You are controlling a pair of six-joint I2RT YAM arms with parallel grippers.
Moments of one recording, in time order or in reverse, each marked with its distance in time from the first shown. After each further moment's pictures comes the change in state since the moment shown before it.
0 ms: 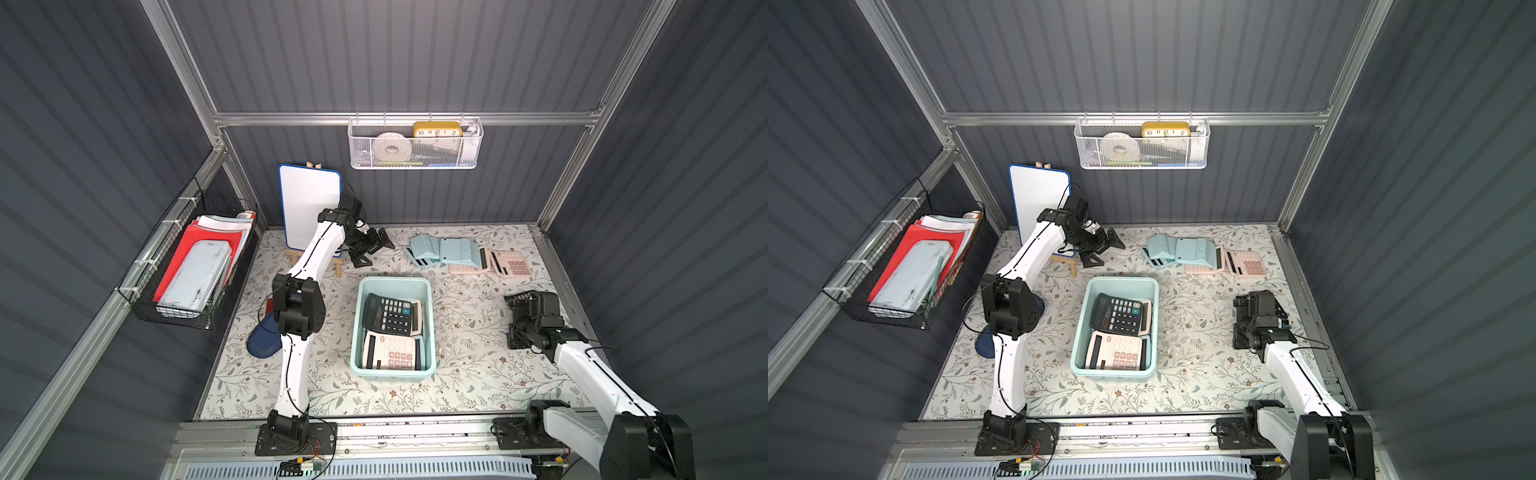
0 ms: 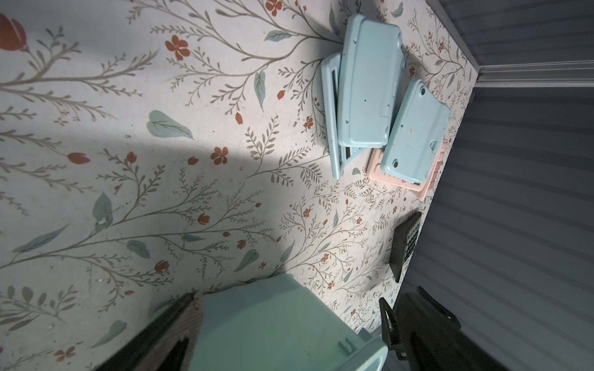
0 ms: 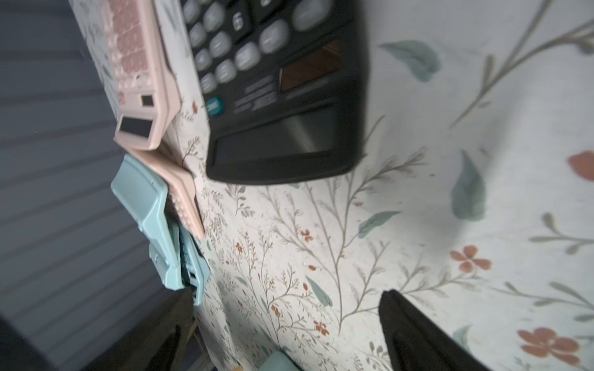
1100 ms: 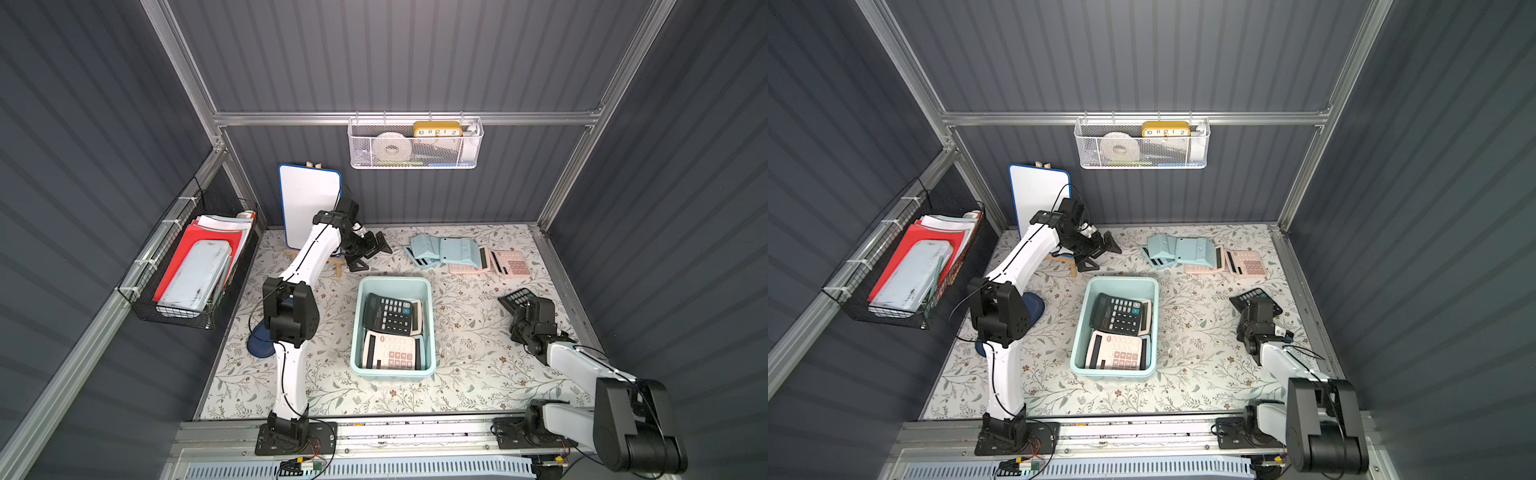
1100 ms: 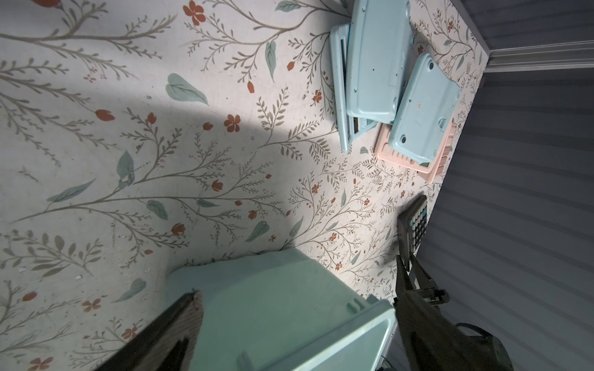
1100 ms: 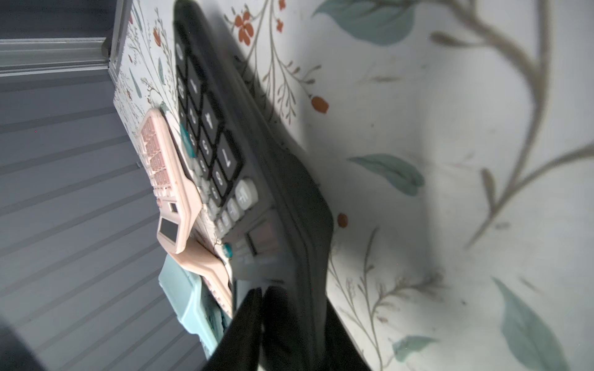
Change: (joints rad) left arm -0.003 -0.132 -0.156 0.011 -0.024 0.023; right arm -0.036 0.116 -0.101 0.324 0.130 0.170
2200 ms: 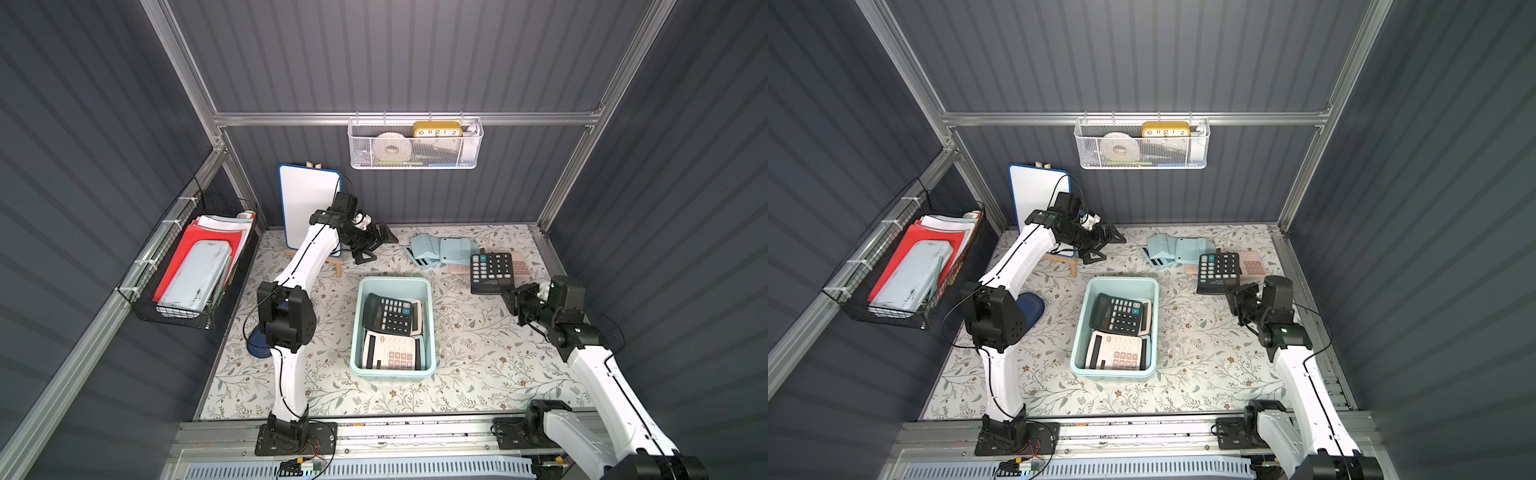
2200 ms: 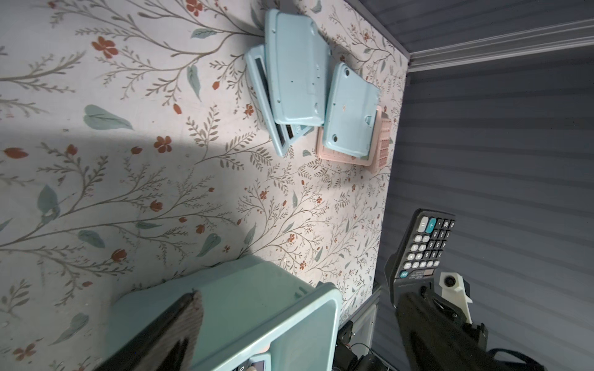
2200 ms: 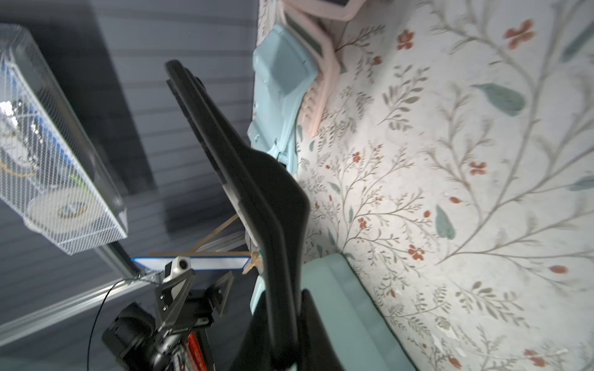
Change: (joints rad) left arm -0.005 -0.051 -0.013 0.144 0.137 -0.009; right arm 0.008 -0.214 0.330 -0.317 -0.559 -0.465
